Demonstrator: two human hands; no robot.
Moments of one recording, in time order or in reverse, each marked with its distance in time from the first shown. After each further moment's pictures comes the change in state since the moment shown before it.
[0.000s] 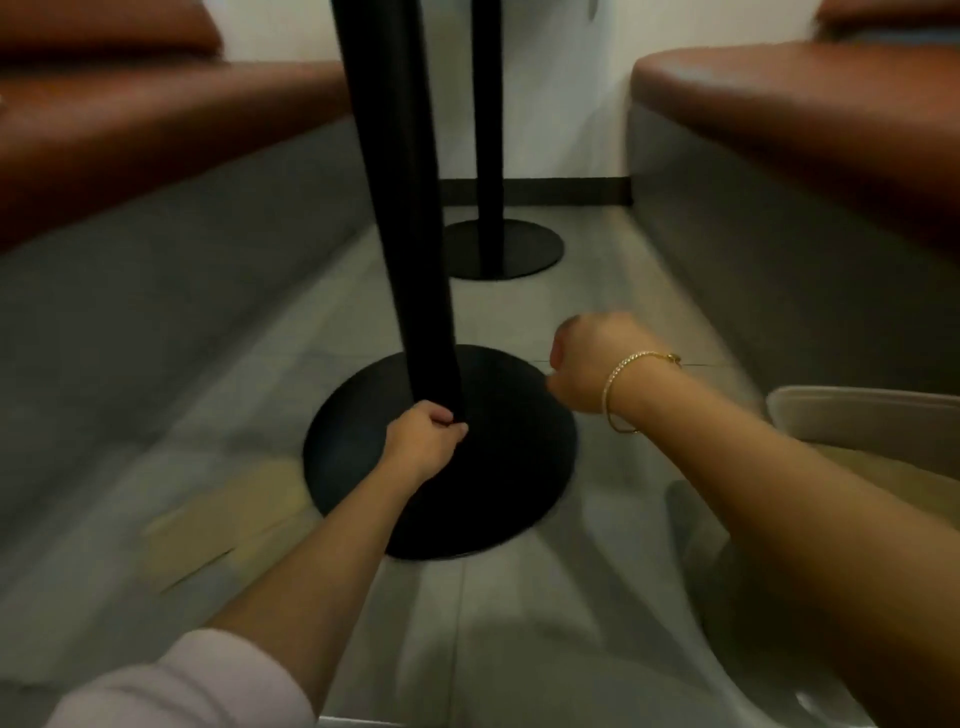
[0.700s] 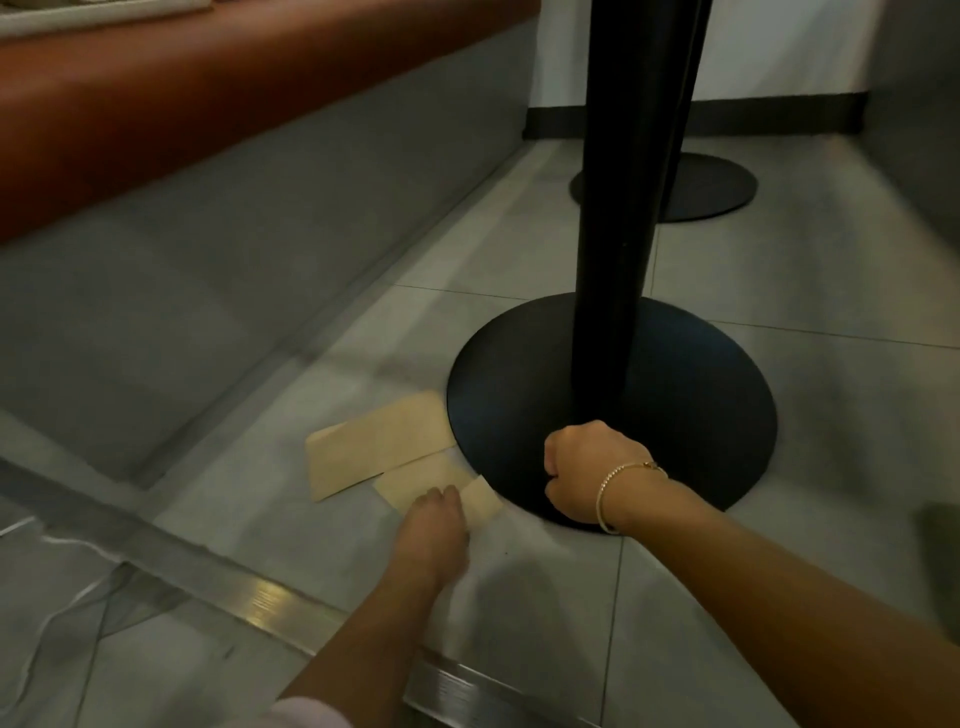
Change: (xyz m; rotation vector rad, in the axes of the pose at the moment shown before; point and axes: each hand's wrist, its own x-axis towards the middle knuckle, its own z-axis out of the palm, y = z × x) left_hand -0.015 -0.214 -0.040 0.918 -0.047 -0.099; right_hand 0.024 -0.117 0.166 -0.042 -0.429 -0.279
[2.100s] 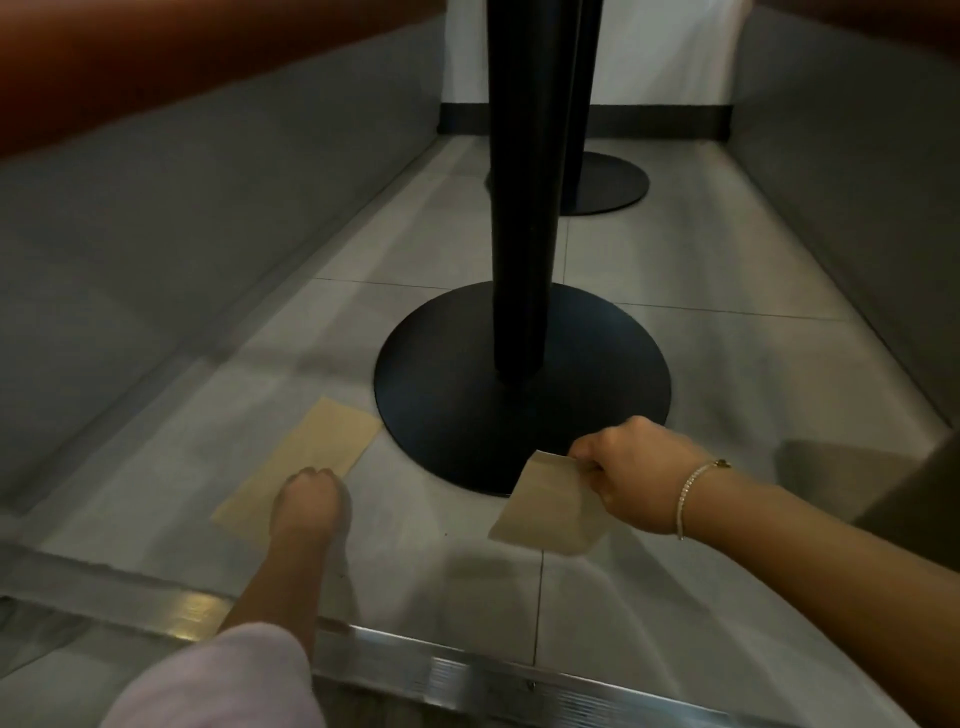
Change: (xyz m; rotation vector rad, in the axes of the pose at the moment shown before) left_hand 0.028 -0.057 0.003 0.164 0.045 -0.173; right_hand -0.076 0.062 -0.004 -0.167 0.032 -0.044
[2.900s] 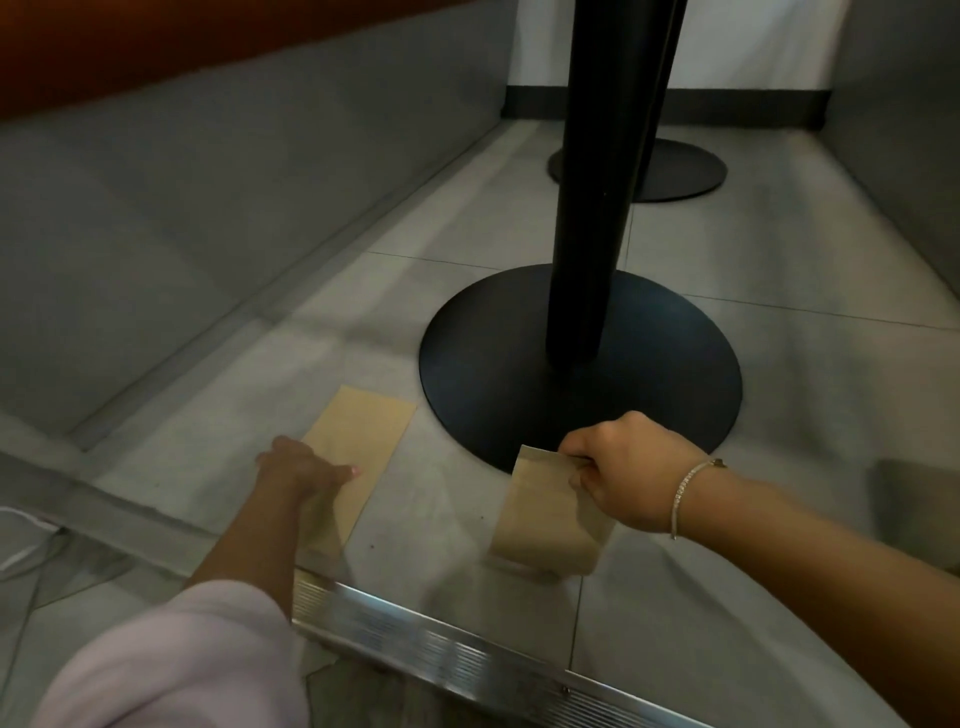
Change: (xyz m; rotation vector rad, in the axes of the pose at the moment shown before) left_hand 0.016 -0.051 0.003 -0.536 -0.186 -0.386; right_hand 0.040 -0.025 0.029 0.061 0.033 -0.127
